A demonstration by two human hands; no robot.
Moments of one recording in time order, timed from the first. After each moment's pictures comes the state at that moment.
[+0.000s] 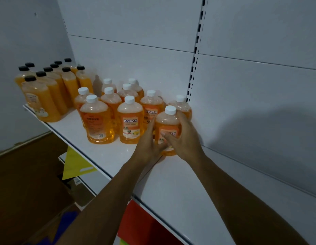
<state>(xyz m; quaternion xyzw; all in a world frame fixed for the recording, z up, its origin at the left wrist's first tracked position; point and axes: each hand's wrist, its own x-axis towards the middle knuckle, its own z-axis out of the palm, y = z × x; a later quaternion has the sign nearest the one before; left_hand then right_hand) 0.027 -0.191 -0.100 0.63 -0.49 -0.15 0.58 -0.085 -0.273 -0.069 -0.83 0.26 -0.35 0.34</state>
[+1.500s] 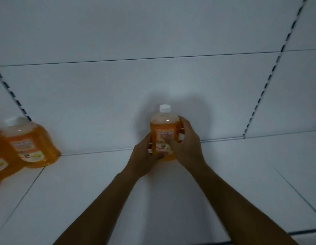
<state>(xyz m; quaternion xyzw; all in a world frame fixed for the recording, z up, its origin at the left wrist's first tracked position) -0.262 -0.307 -0.106 0.51 -0.69 -0.31 0.40 -0.415 -0.299 -0.074 -0.63 0.50 -0.54 0.23</state>
